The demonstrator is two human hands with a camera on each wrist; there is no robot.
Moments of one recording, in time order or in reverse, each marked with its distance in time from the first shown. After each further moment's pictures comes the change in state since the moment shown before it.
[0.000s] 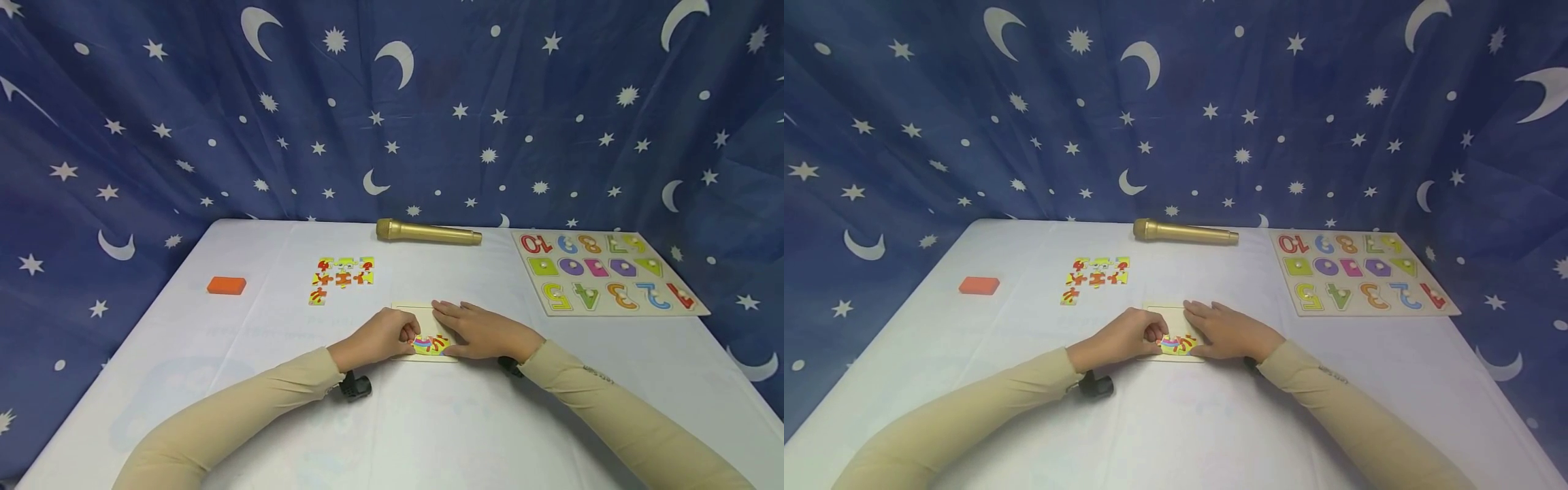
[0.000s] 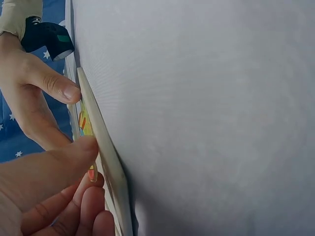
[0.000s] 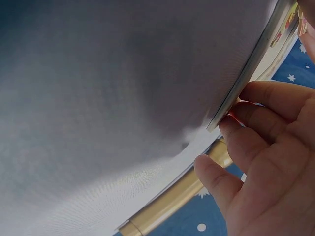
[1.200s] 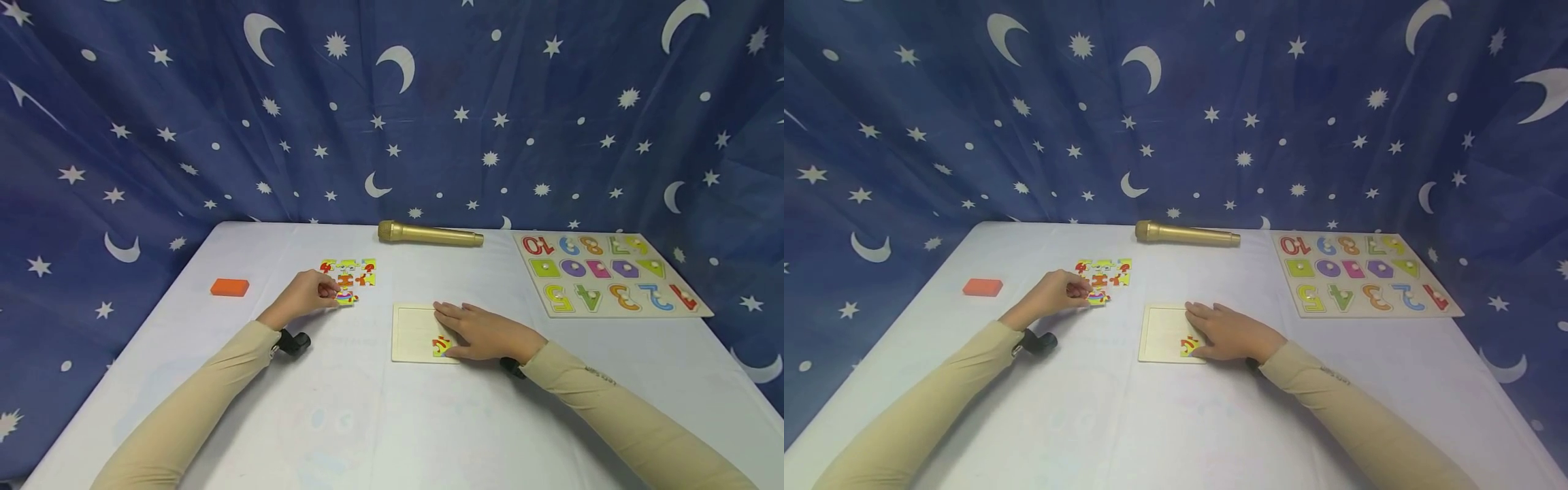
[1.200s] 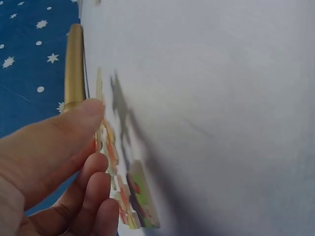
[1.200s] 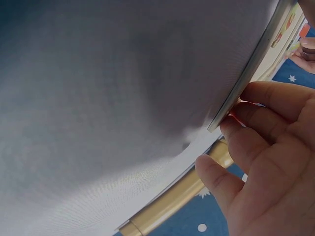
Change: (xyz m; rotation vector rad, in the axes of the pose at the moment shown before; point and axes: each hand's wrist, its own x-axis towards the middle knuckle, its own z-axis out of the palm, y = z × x) left_hand -0.031 -0.106 -0.088 0.069 0.175 -0.261; right_hand -0.002 -0.003 -0.004 0.000 -0.015 0.004
